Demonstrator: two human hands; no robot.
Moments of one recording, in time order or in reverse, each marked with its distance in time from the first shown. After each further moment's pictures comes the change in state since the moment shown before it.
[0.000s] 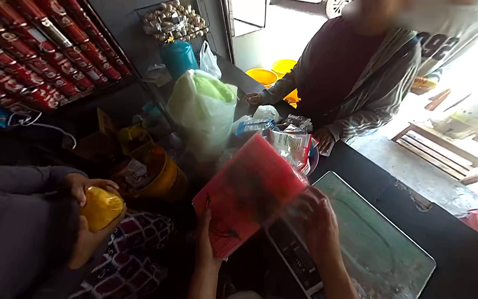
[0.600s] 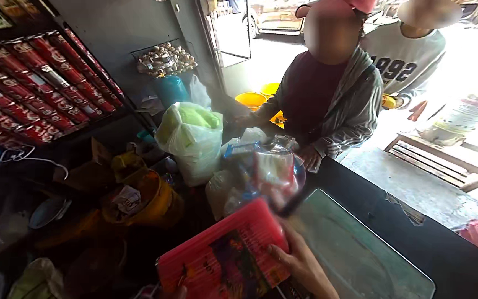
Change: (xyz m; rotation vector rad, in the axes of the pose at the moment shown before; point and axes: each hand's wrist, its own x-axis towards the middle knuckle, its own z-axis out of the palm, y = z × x) left_hand -0.054 0.025 -0.073 0.364 -0.096 0.178; right_hand 0.001 -0.008 -0.004 -0.511 -0.514 -0.057
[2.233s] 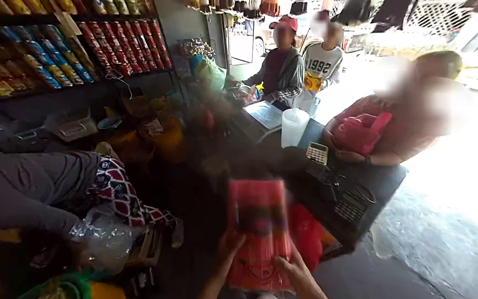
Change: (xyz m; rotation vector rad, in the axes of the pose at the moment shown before) left_hand -0.751 -0.162 -0.076 0.056 -0.287 -0.123; right_hand -0.871 0.043 0.054 0.268 0.095 0.256
